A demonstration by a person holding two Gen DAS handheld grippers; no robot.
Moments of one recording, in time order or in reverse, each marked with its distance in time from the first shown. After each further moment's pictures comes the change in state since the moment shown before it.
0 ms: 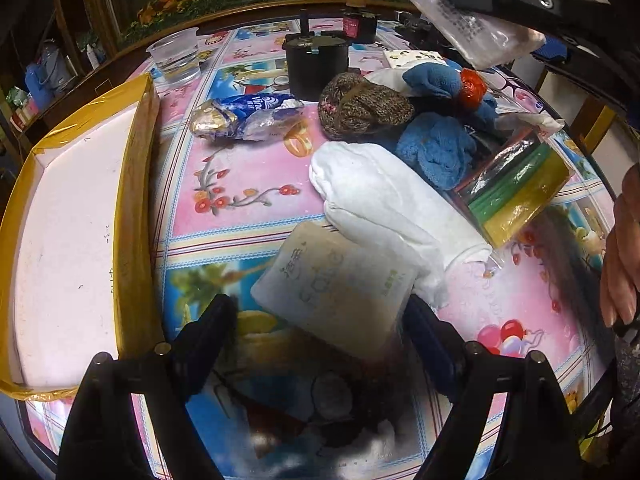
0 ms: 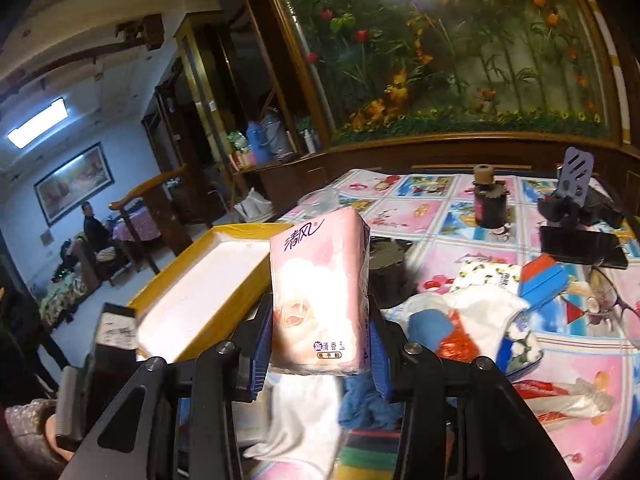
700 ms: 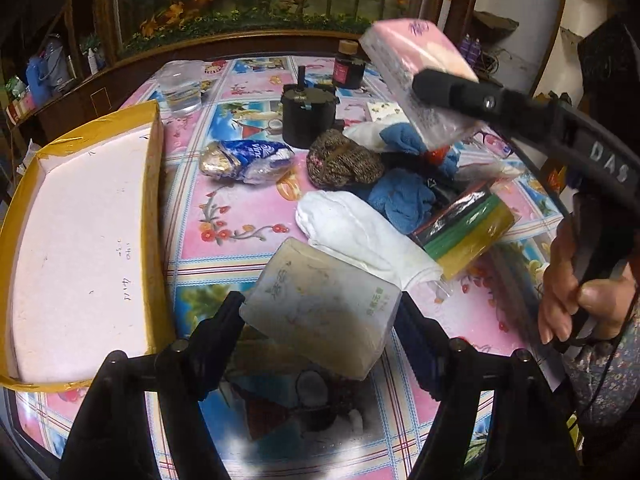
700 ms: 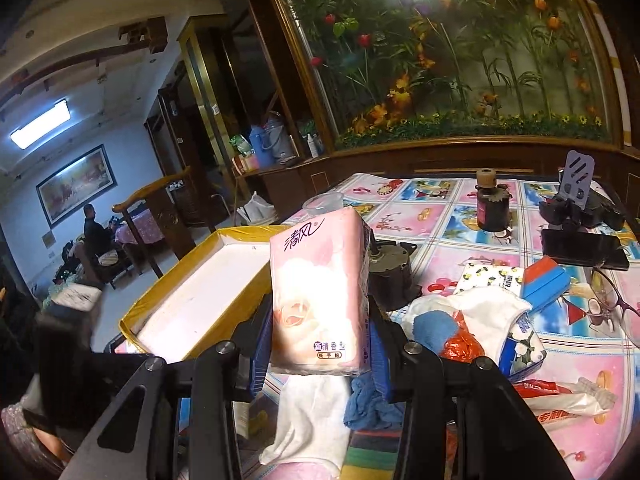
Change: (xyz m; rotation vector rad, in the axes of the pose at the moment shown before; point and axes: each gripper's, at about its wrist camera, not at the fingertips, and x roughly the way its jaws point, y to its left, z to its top) left arm -0.044 0.017 0.004 -0.066 -0.127 -0.106; right arm -0.003 0.007 -0.010 -0.003 -0.012 -0.012
